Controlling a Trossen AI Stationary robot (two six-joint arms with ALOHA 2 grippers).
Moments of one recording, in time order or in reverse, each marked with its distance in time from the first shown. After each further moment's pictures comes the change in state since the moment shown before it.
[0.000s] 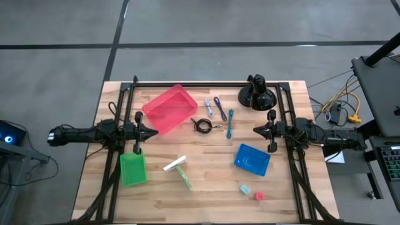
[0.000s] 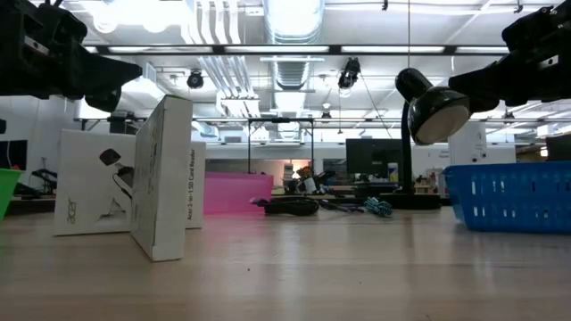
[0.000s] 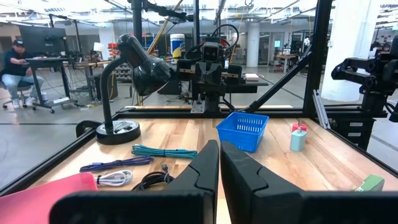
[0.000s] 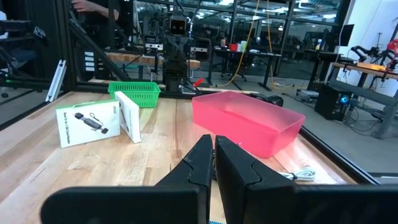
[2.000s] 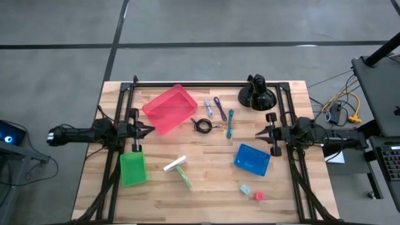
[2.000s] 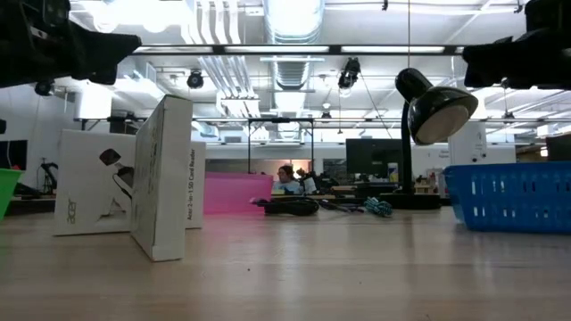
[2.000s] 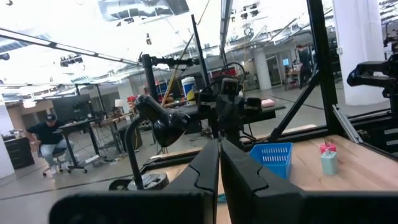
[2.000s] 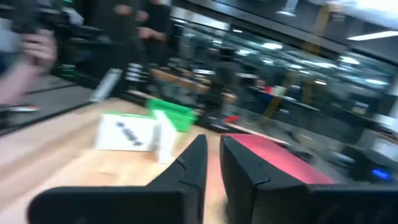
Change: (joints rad) left arm 0.000 0.019 -0.001 0.183 -0.011 0.236; right arm 0.001 0.040 0.000 0.131 -0.253 -0.195
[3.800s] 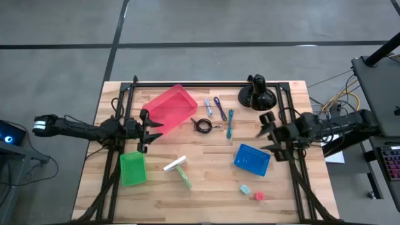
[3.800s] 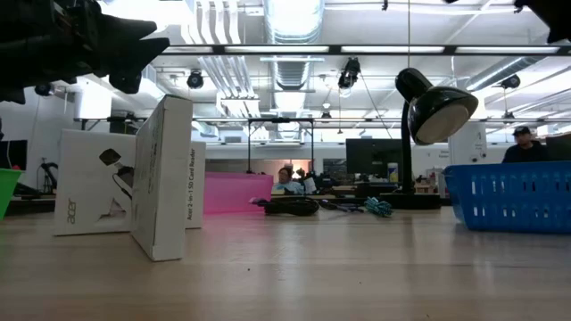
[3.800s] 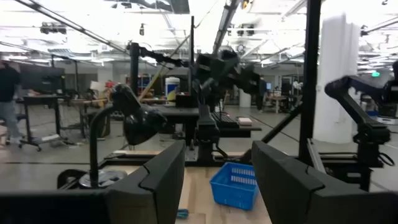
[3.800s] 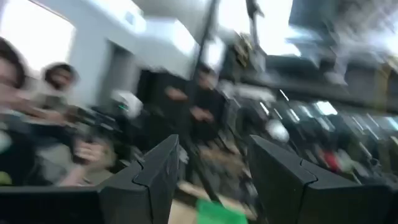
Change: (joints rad) left arm -0.001 0.491 0.003 0.585 0.040 -0.257; right arm 0.192 0.602 0.321 0.523 0.020 0.147
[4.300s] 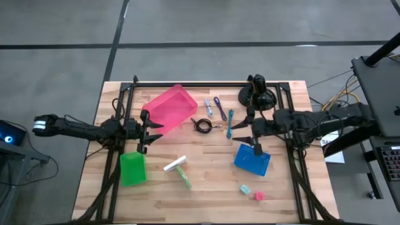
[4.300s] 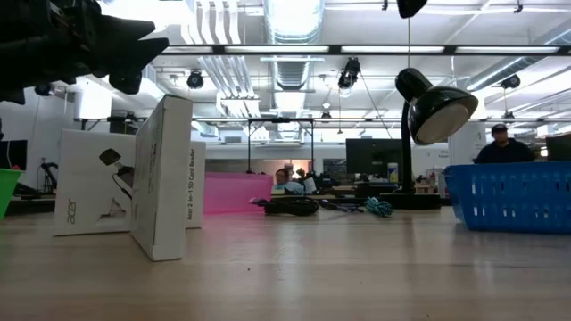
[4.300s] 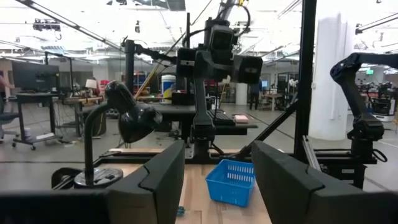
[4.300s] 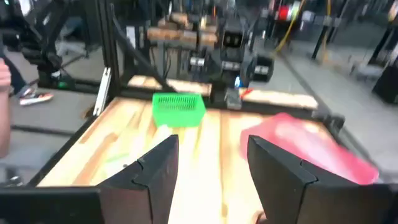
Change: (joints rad) left arm -0.001 -0.002 0.000 -0.007 0.008 -0.001; right arm 0.022 0.318 0.495 -0.735 0.284 0.093
